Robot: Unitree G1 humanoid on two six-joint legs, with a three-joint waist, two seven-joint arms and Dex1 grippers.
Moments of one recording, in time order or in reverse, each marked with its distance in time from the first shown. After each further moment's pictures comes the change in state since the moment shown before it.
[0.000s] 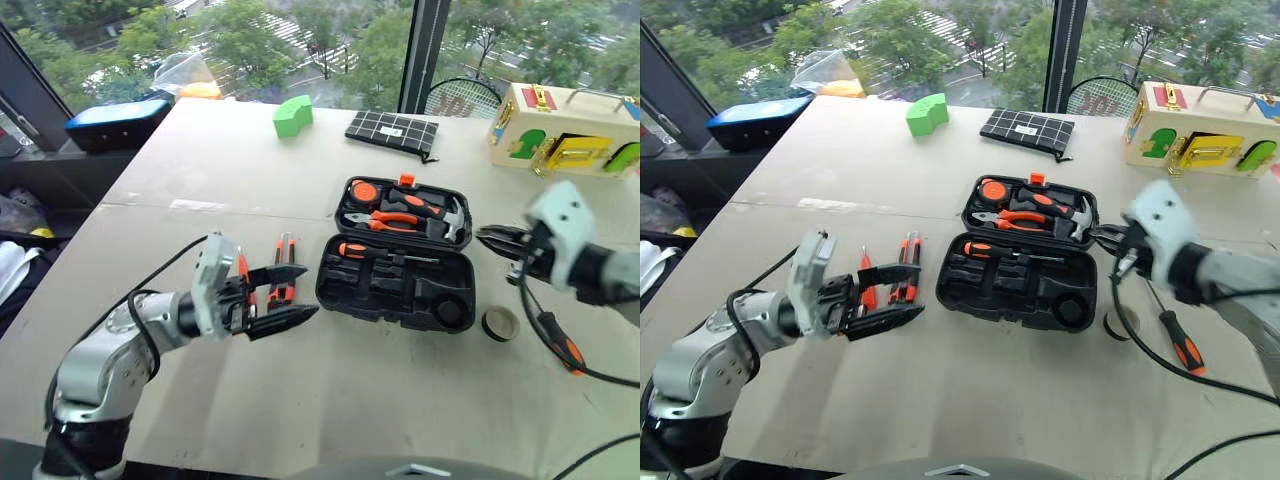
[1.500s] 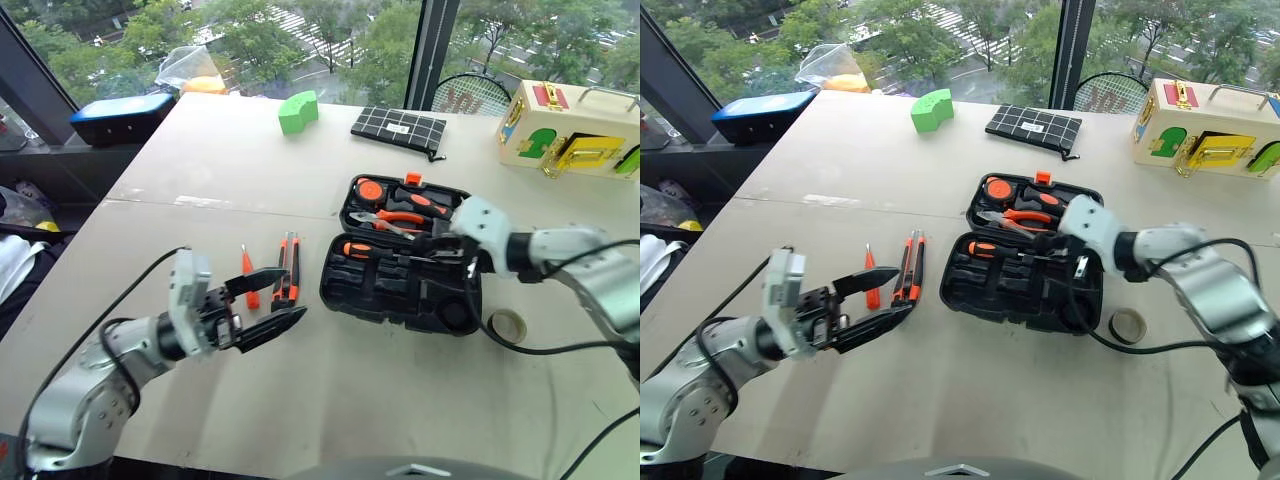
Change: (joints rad) left arm 0.161 -0.007 0.087 -0.087 -0.053 -0.091 0.147; right arm -0.240 0.054 0.403 0.295 -0.335 -0.259 0.314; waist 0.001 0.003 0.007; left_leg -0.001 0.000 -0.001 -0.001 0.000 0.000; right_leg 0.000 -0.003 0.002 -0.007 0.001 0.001
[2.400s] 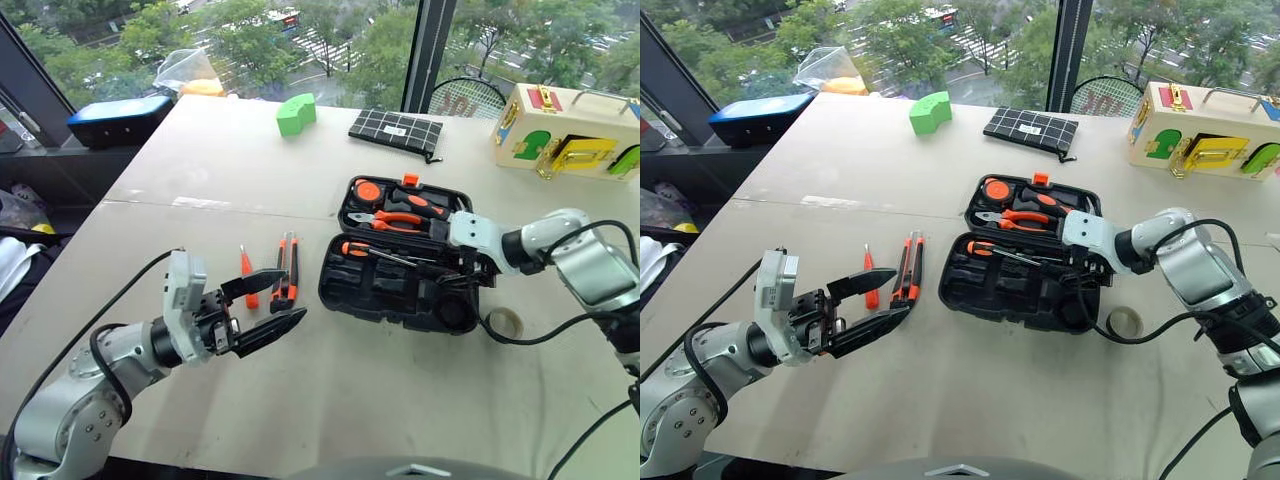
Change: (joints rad) left arm 0.036 0.005 0.029 -0.077 -0.056 0.044 0.060; right arm -0.085 0.015 0.056 0.255 -0.144 -0.091 0.319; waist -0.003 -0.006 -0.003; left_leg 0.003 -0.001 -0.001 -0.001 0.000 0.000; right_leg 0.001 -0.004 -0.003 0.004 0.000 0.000
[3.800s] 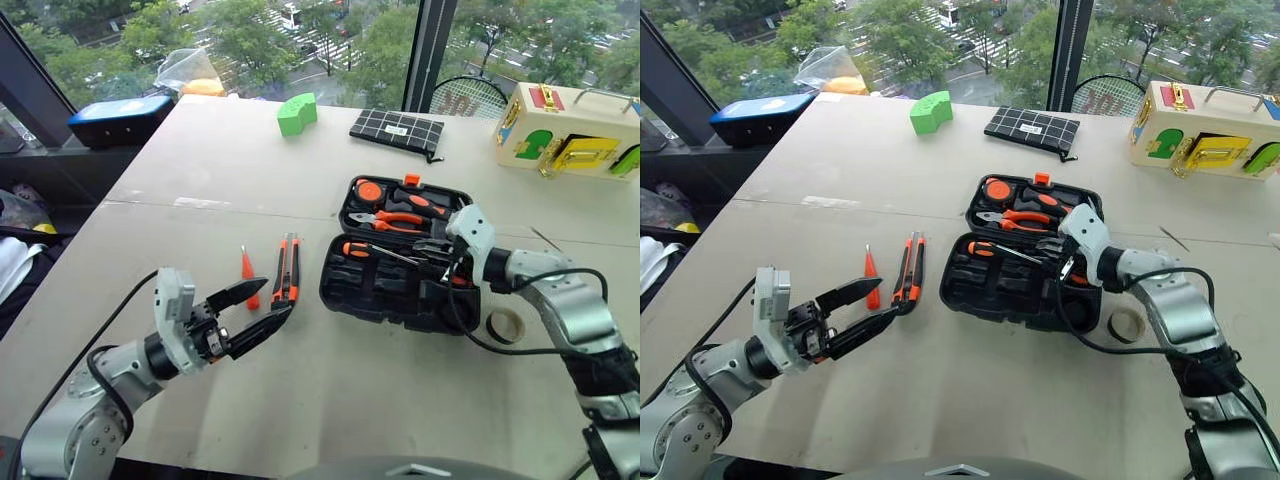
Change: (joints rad) left arm 0.072 -0.060 0.003 0.085 0.063 -0.090 0.015; right arm 0.206 0.251 -0.176 -0.065 0.060 -0.067 -0.406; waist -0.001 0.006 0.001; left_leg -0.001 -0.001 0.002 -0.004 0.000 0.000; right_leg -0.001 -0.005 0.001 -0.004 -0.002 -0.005
